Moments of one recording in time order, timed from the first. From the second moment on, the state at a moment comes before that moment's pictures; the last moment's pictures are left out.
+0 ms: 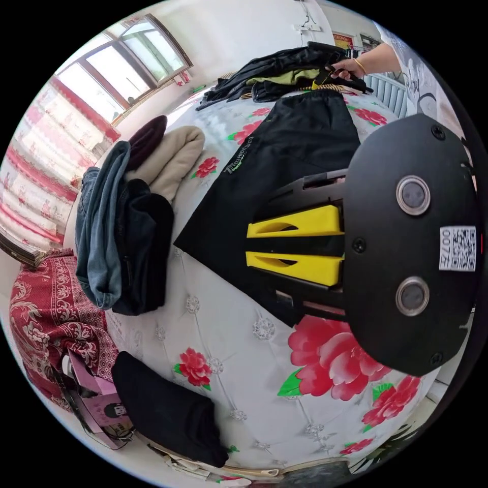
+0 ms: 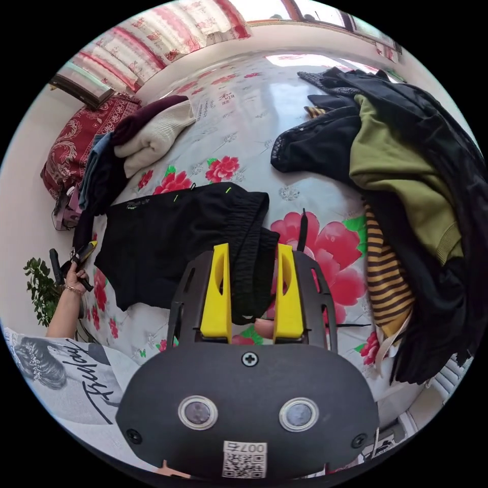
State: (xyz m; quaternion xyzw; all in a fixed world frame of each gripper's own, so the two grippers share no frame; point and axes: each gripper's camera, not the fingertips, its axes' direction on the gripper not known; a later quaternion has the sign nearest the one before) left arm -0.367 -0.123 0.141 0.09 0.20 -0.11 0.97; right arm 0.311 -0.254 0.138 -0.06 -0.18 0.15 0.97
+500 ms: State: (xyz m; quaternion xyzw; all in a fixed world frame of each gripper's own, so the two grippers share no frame) left arm -0.416 -0.069 0.127 0.07 0.21 -0.21 0.95; right arm 0.264 -0.252 0.111 0.00 -0.13 0.05 0.99
